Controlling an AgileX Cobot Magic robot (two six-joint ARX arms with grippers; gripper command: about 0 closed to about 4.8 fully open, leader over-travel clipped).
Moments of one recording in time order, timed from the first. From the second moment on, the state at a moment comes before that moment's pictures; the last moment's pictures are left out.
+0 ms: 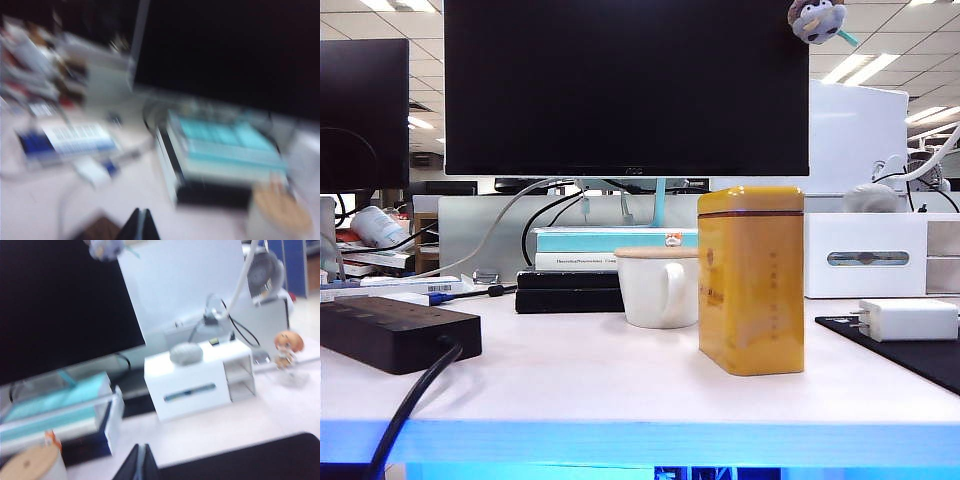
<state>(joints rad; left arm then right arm) -0.14 0.19 0.22 0.05 -0.01 -0.24 -0.06 0.04 0.30 -0.14 -0.05 0.29</state>
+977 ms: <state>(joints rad) -0.14 0.86 1.09 -0.20 0.11 -0.03 0.01 1.23 1.16 -0.72 -0.17 -0.64</state>
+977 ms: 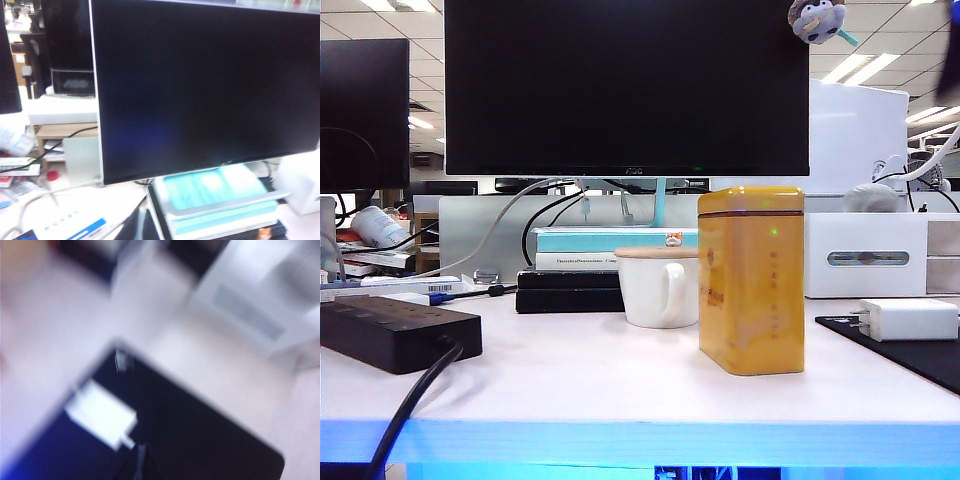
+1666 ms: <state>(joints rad) -0.14 0.86 1.09 -0.21 0.18 -0.04 0.07 1.68 1.16 -0.74 -0.10 -1.18</state>
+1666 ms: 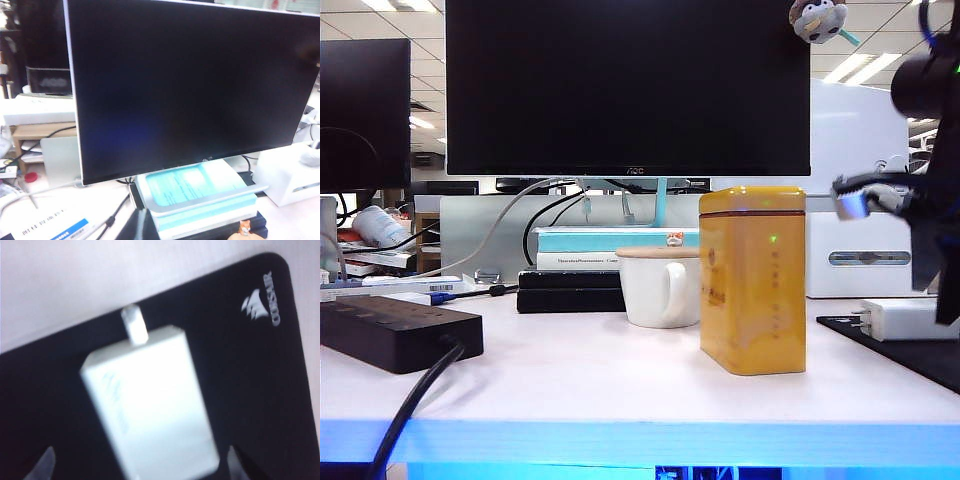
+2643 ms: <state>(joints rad) -0.14 0.86 1.09 -0.22 0.18 -0.04 0.08 1.61 1.22 -0.66 -0.12 -0.99</state>
